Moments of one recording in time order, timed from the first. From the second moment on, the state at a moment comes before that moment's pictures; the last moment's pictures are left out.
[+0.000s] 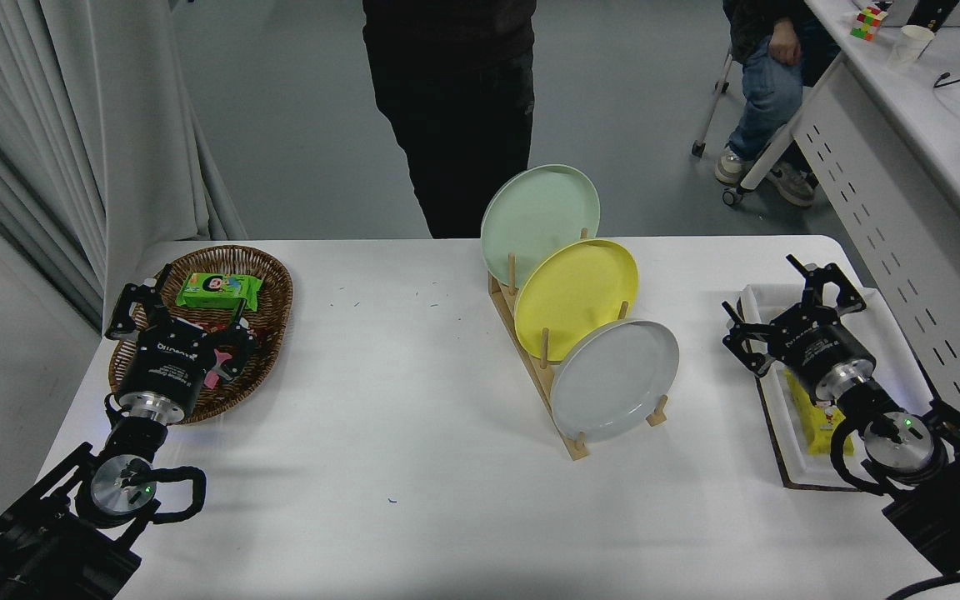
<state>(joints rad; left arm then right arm) -0.40 0.28 -1.19 -0.64 0.14 -0.56 -0.39 0.69 -0.36 0.61 0.46 0.21 0.48 0.15</state>
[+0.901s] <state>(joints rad) -0.40 0.28 -1.19 -0.64 0.14 -0.56 -0.39 0.77 -0.47 0.39 0.54 0.25 0.48 0.11</state>
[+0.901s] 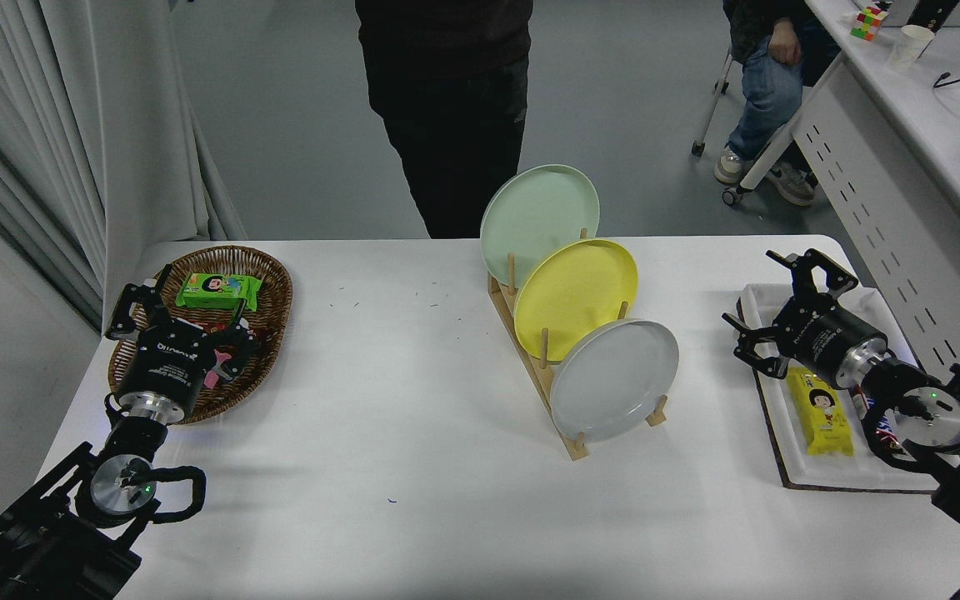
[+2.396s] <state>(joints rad) -0.40 0.28 -1.19 -0.64 0.14 -0.56 -0.39 1.30 -0.71 -0.55 1.08 0.74 0.42 0.10</state>
